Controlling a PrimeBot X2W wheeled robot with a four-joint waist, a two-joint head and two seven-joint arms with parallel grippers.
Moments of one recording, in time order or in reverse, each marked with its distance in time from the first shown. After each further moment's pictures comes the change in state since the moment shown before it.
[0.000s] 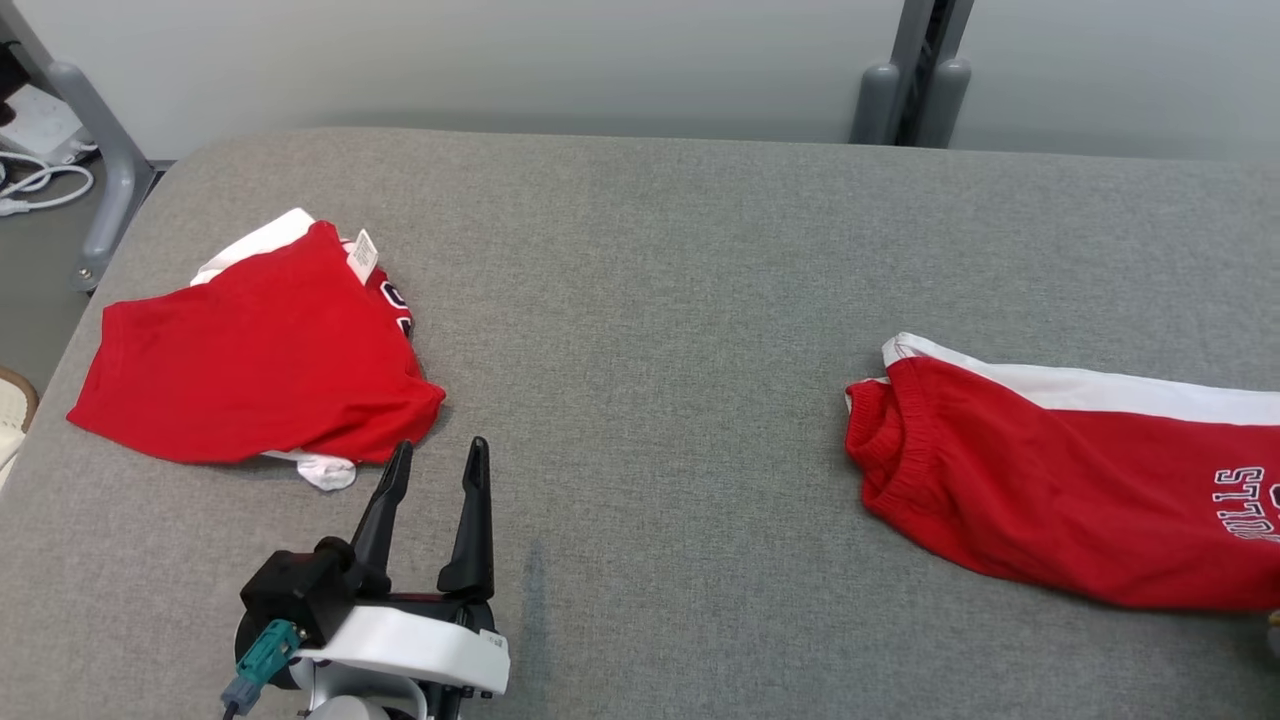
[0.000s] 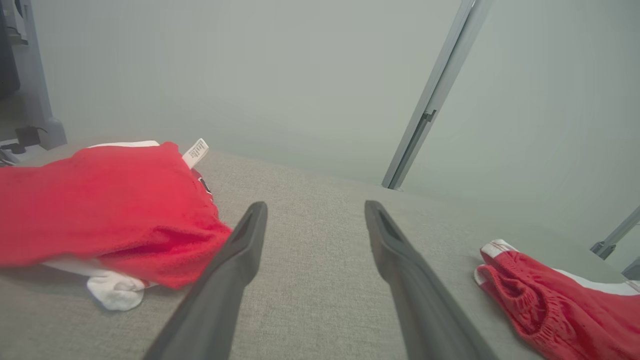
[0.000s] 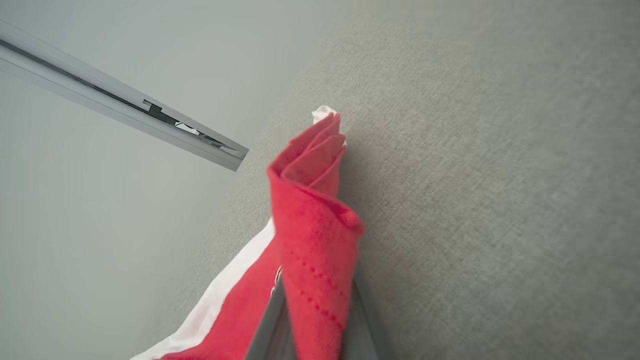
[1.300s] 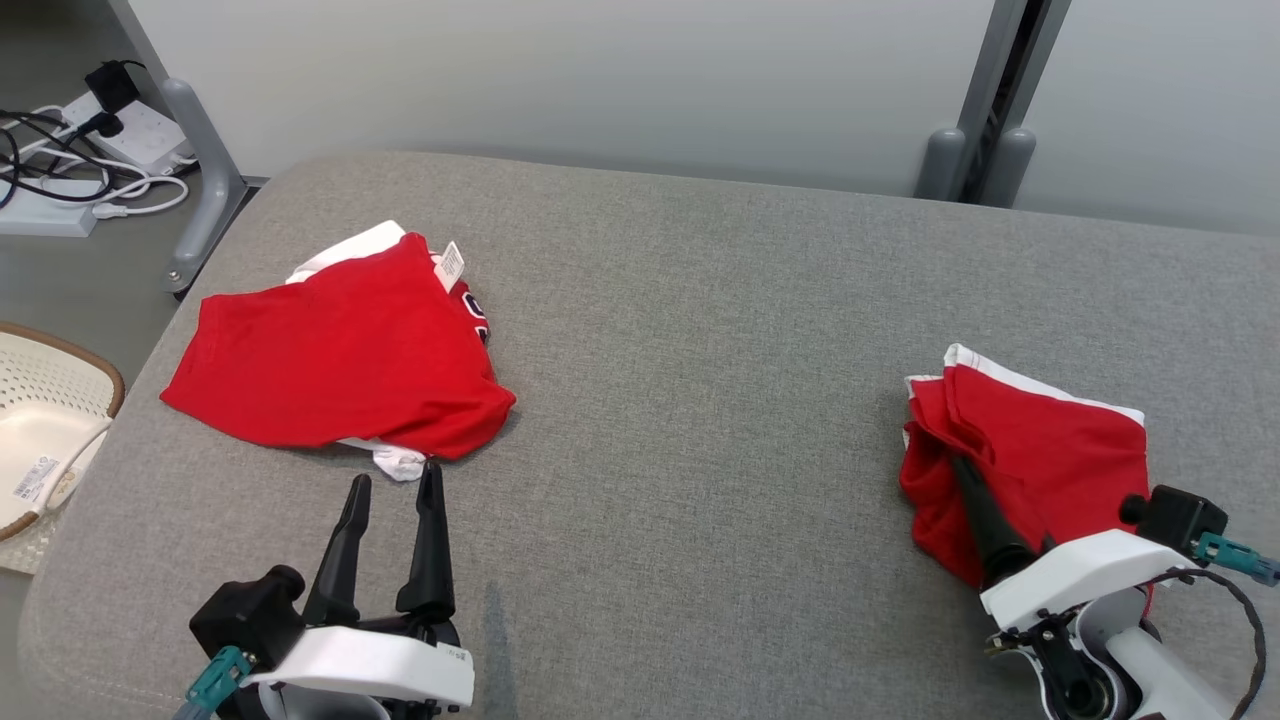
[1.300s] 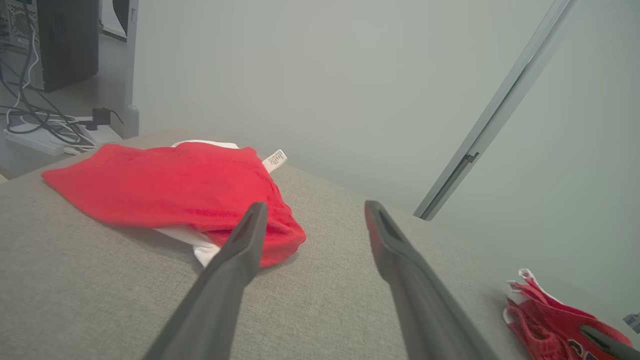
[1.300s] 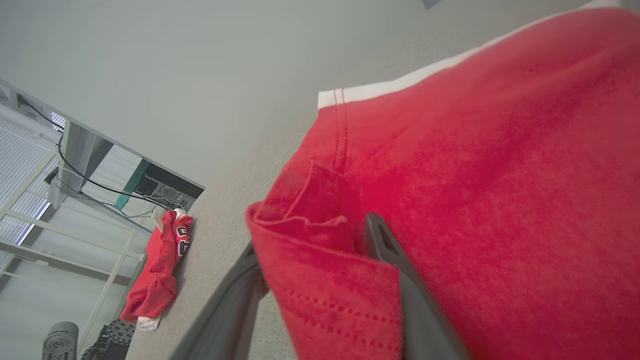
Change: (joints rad) left arm 0.043 0.000 0.056 0.014 -0.106 -0.006 0.000; right arm -0.046 0.146 0.459 -0.128 -0.163 0.000 -0.072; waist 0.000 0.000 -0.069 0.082
